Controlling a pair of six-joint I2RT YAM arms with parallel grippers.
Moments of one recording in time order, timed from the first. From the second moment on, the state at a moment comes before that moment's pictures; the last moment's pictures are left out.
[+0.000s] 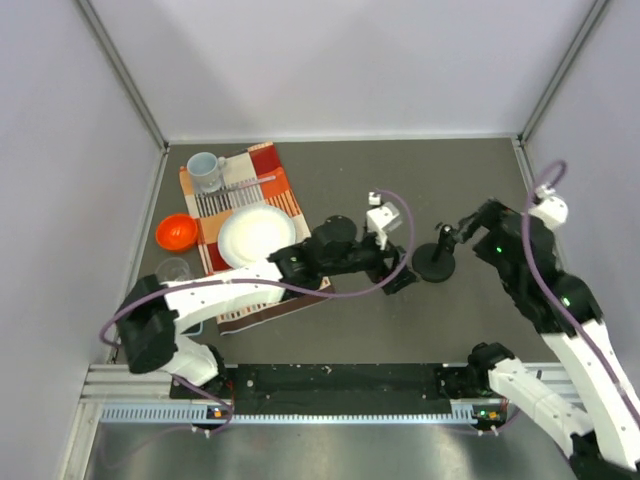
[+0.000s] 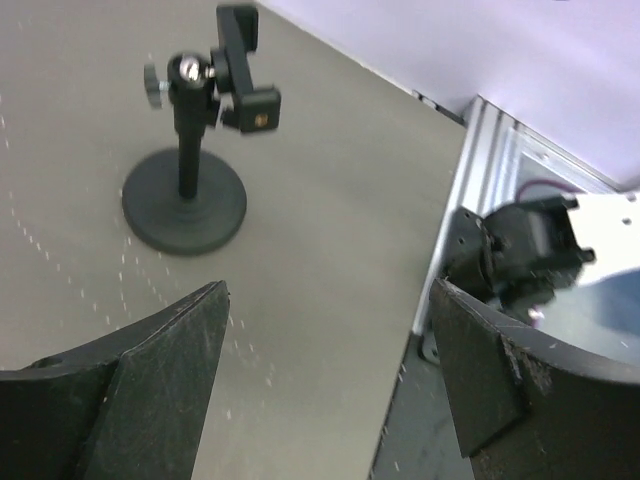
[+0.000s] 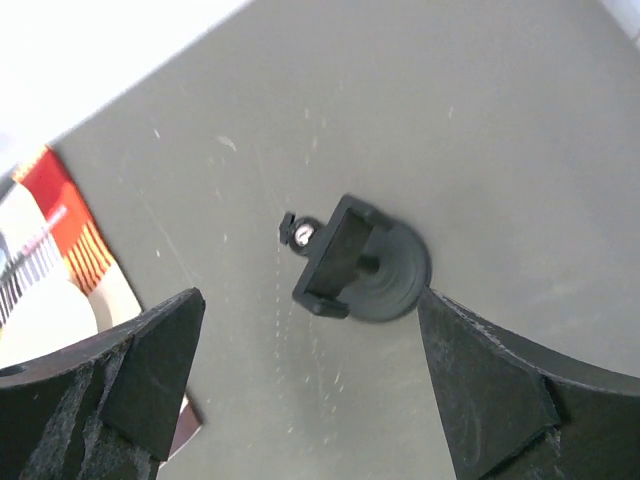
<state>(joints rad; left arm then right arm) -1.03 1.42 1.06 0.10 0.27 -0.32 0.42 0.77 1.04 -0.82 0.48 0.75</state>
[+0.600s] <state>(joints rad) -1.16 1.93 1.36 0.42 -0.10 -0.23 0.41 0.56 0.98 -0.79 0.63 0.45</state>
